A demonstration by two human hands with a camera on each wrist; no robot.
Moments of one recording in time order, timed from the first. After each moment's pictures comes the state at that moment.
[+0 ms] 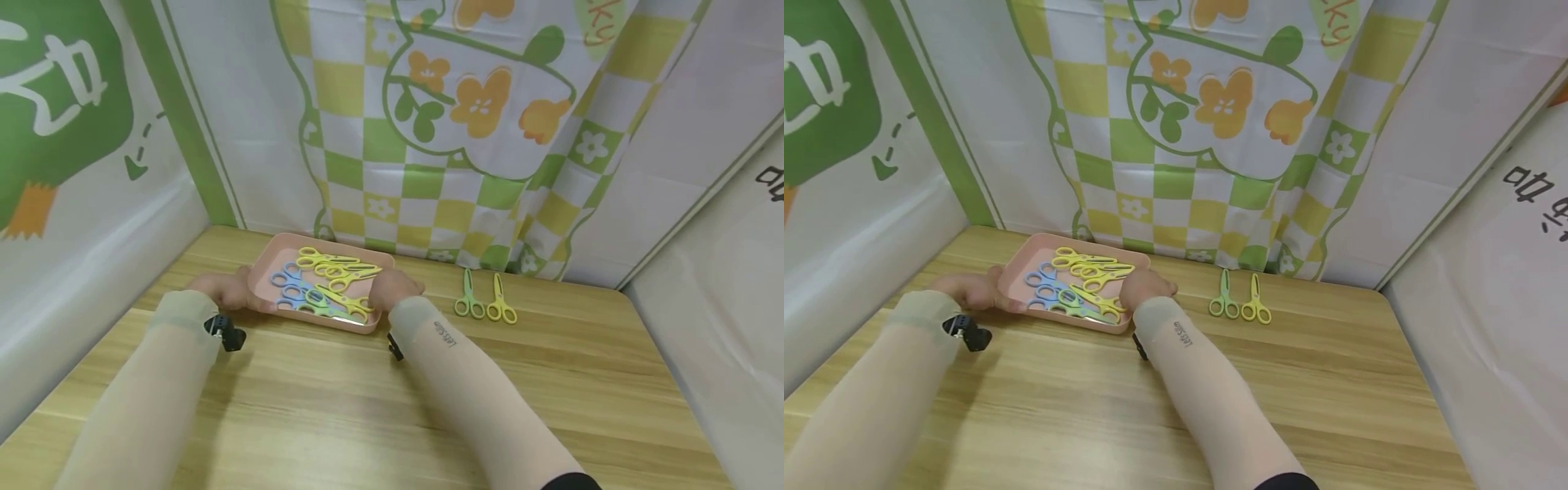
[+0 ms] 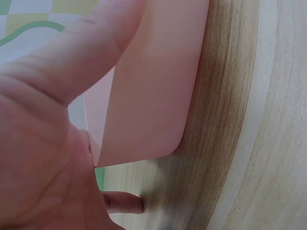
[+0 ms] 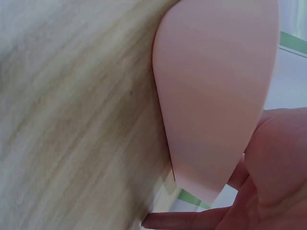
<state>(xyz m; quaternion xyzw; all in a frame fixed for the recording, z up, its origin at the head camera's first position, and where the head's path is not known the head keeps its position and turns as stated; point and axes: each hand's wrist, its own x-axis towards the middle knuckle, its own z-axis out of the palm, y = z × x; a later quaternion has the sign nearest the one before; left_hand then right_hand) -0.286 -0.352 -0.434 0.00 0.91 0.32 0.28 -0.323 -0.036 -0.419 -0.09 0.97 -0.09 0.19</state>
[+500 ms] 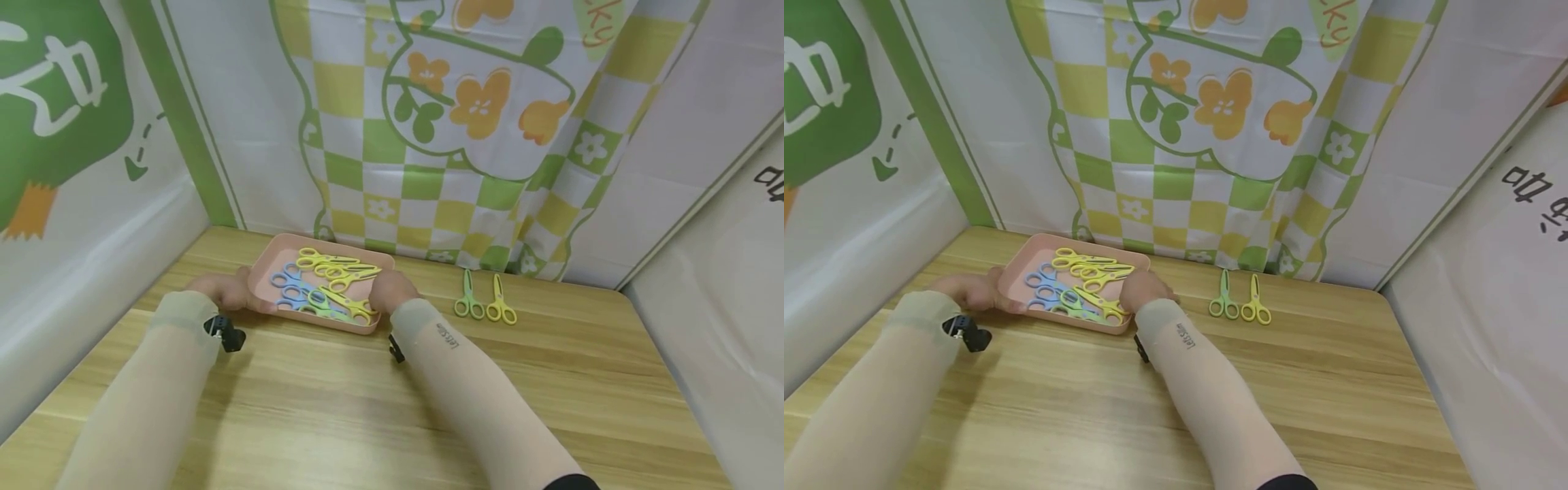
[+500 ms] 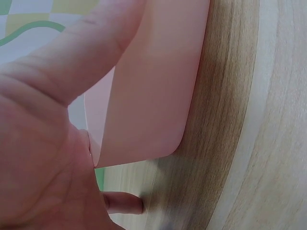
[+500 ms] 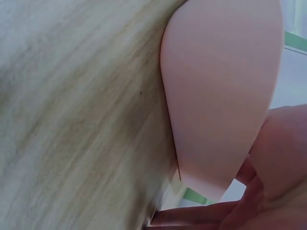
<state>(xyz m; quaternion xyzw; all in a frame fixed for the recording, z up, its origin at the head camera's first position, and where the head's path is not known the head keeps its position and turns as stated) -0.290 -0.356 -0.441 -0.01 0.91 0.31 0.27 -0.324 -0.033 -0.424 -0.13 0.97 -0.09 0.16</state>
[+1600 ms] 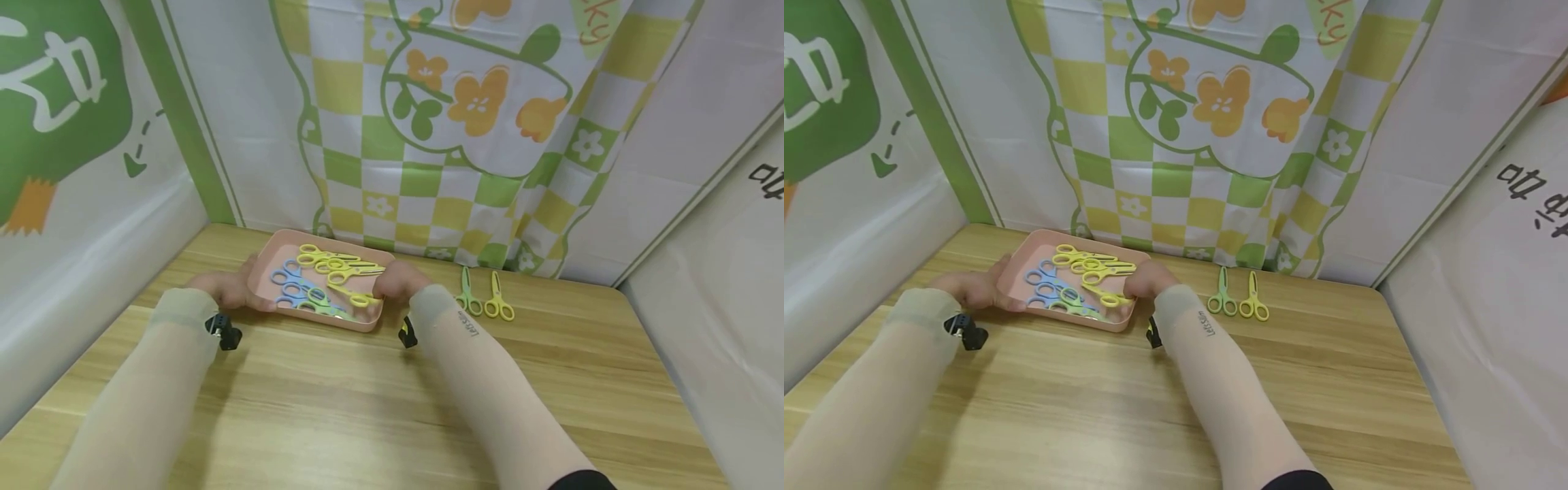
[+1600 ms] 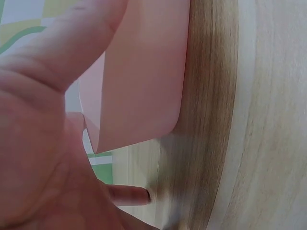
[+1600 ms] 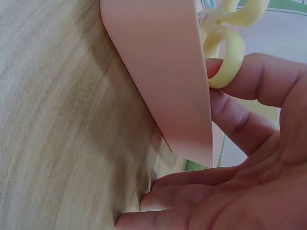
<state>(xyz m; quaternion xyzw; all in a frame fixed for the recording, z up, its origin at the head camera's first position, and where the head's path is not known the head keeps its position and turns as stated) -0.294 -0.358 -0.446 0.02 0.91 0.32 0.26 -0.345 -0.009 -0.416 -0.12 0.94 -0.24 0.21</state>
